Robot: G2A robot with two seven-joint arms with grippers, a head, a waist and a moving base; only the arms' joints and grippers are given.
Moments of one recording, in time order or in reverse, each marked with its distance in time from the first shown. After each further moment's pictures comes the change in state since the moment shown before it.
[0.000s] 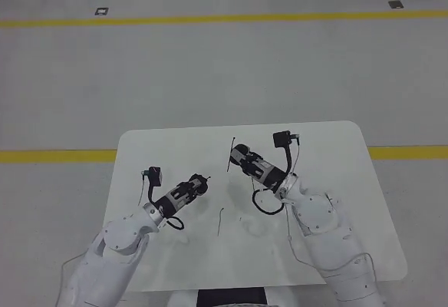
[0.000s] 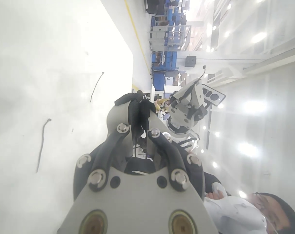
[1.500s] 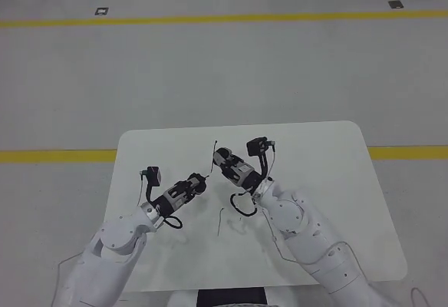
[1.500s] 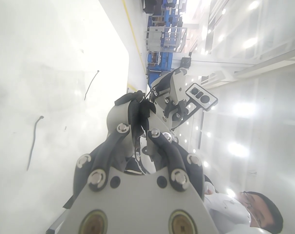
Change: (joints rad) left arm -0.002 0.020 0.001 -0.004 -0.067 0.010 -0.002; right arm 0.122 0.038 -0.252 0.184 -0.151 0.000 -0.333
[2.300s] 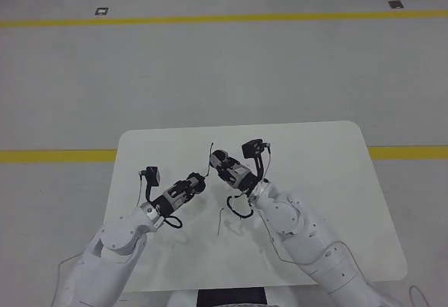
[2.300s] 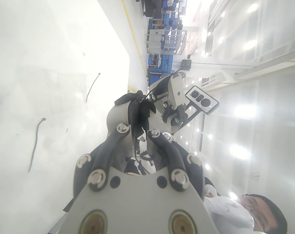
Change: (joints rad) left arm 0.002 0.003 0.004 -0.002 0.006 -0.002 0.022; right arm 0.010 0.001 -0.037 0.012 -0.010 0.016 -0.030
